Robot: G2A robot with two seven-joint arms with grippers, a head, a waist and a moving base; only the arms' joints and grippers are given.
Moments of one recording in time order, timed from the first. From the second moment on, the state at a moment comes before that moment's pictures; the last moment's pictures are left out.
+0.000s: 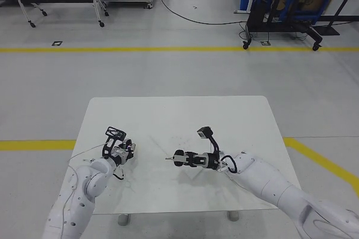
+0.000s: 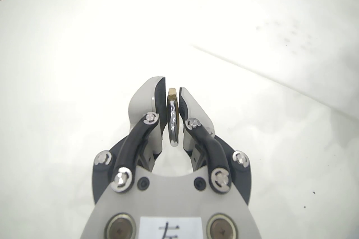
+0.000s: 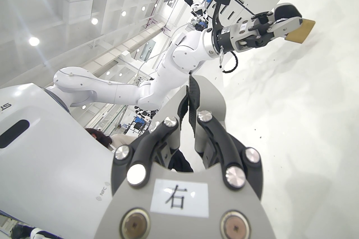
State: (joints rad) left arm 1.41 -1.13 -1.34 -1.50 1.11 -0.28 -0.44; right arm -0.87 -1.17 0.43 -0.96 0.67 -1.01 0.81
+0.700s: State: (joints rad) left arm 1.39 -1.13 -1.30 -1.50 1.18 -0.29 -0.48; right arm -0.87 -1.17 0.43 -0.96 0.67 -1.01 0.81
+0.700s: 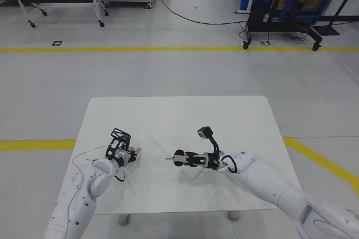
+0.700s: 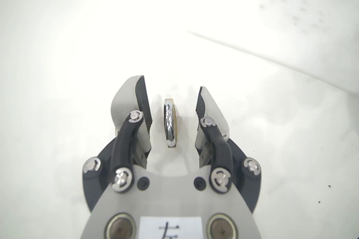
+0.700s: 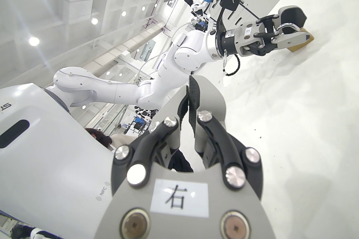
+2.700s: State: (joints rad) left arm 1.52 -1.10 -1.45 -1.71 0.48 -0.45 -0.68; right arm -0.87 -1.17 0.43 -0.96 0.67 -1.01 0.81
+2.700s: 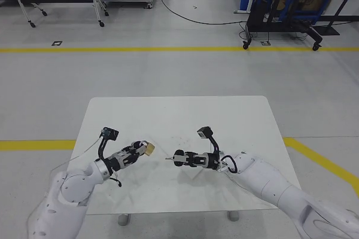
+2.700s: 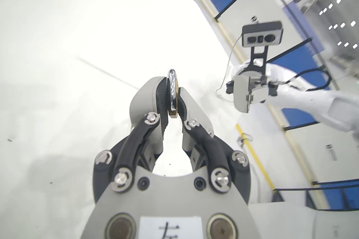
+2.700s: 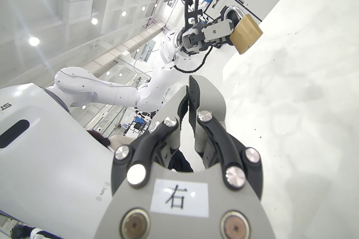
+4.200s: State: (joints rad) left arm 1.47 -1.12 -1.37 -1.58 -0.31 -0.20 -0.83; right arm -0.94 -1.23 0.59 -1.02 0.36 -0.89 0.37
